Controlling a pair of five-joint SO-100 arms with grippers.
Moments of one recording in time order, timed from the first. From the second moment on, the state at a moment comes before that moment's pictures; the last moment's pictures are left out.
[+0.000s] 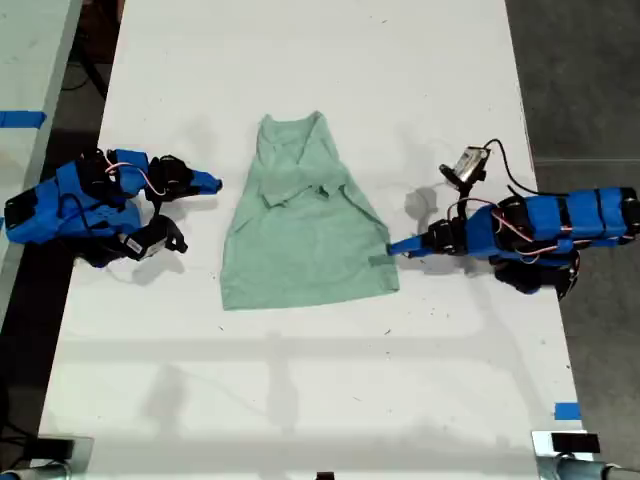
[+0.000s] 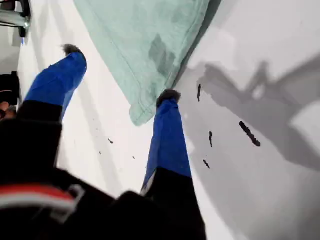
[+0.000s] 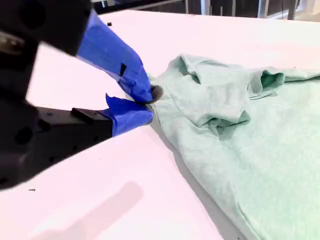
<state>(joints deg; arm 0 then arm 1) -29.1 205.5 186.2 58.5 6.6 1.8 178.7 174.8 49.0 -5.4</state>
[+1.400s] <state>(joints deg) -29.1 205.5 186.2 58.5 6.8 4.7 143.3 139.2 51.2 -16.8</state>
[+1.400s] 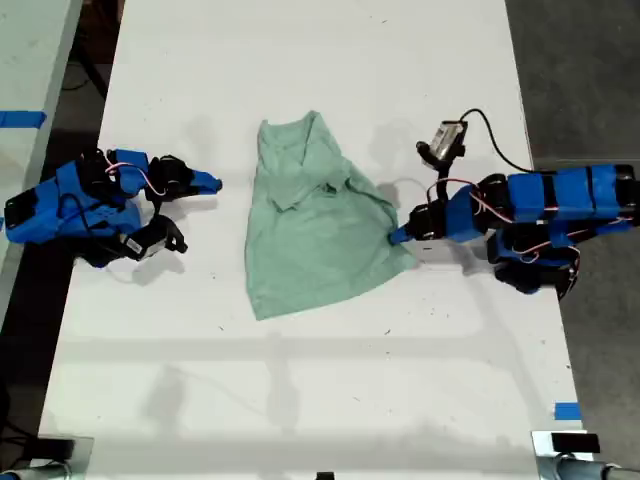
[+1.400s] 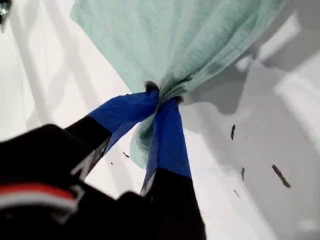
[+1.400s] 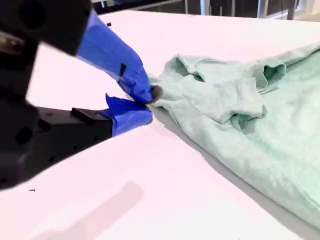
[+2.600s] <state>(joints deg) -29.1 205.5 186.2 58.5 6.8 3.3 141.9 130.1 61.4 -19.2</state>
